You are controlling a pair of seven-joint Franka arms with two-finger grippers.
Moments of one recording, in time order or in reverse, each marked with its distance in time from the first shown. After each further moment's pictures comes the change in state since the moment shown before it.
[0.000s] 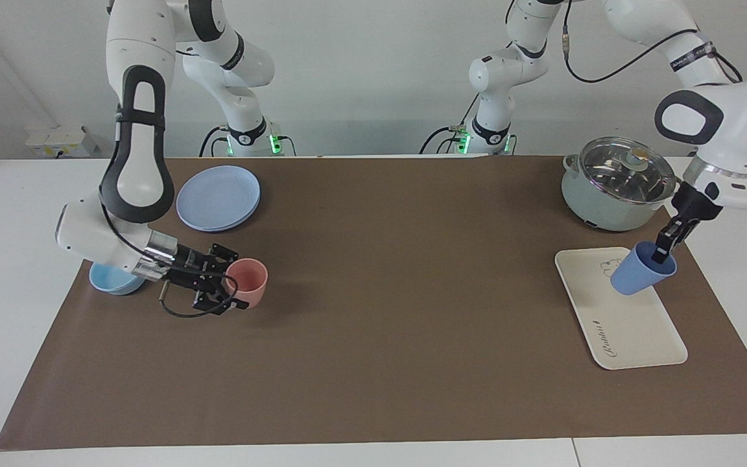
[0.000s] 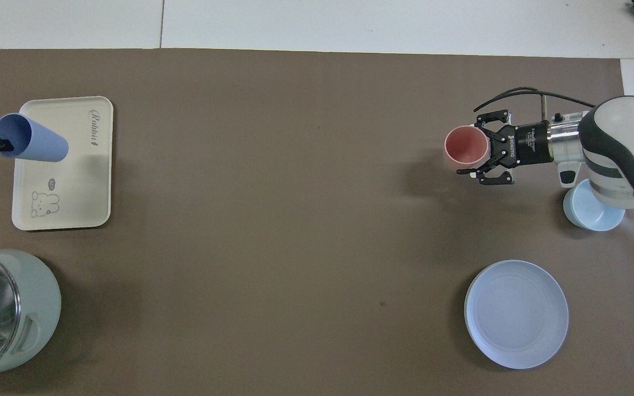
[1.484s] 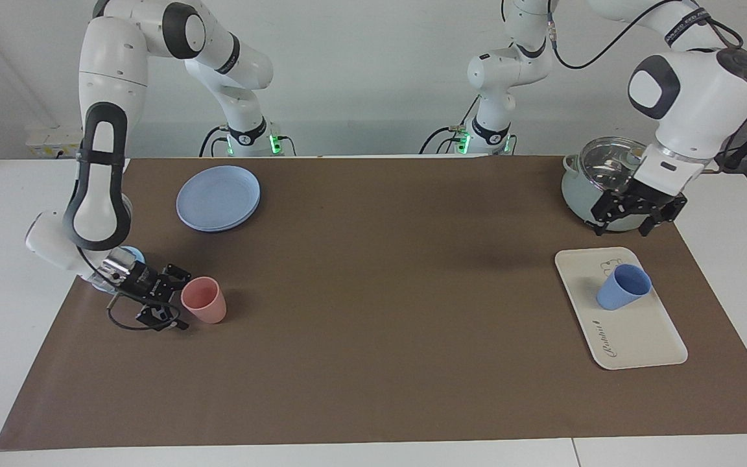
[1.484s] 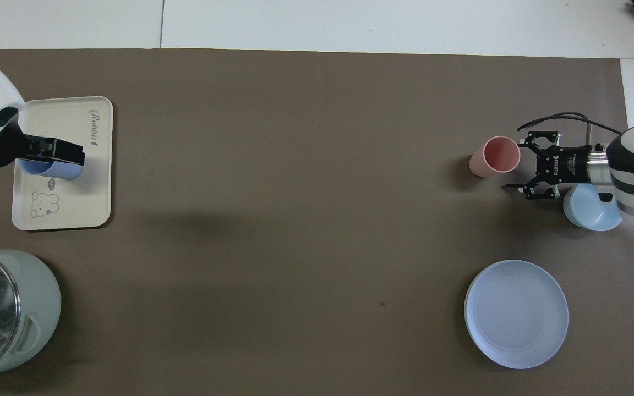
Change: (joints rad) left arm -0.244 -0.118 -0.059 0.167 0.203 -0.500 0.226; right arm -0.129 0.030 -0.024 -0.073 -0.147 0.192 -0.352
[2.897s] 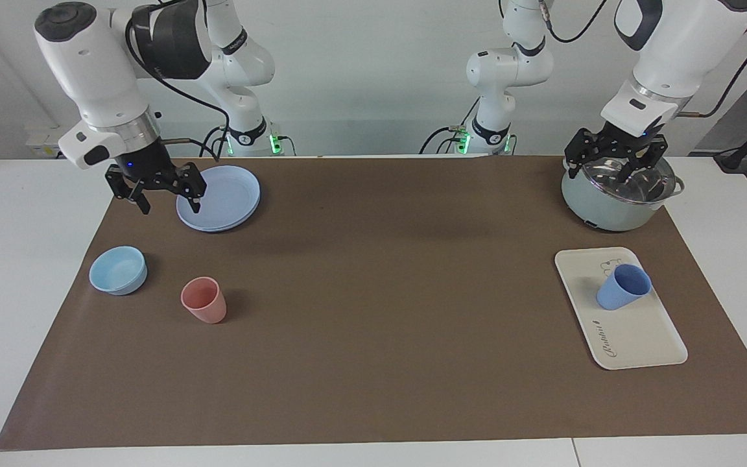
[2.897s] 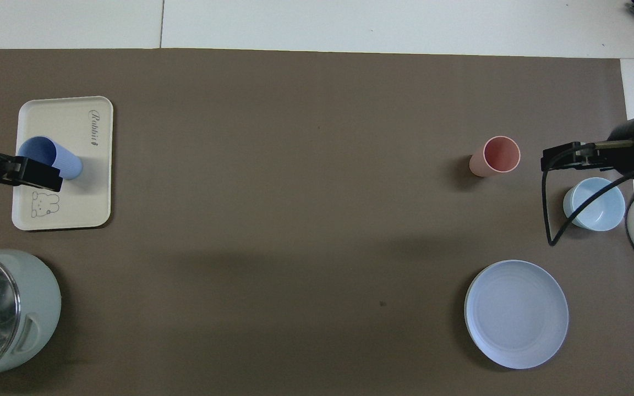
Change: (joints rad) left arm -0.040 -0.069 0.030 0.163 0.027 -0.314 -0.008; right arm 0.277 -0.497 0.025 0.147 -0.792 -0.368 -0.592
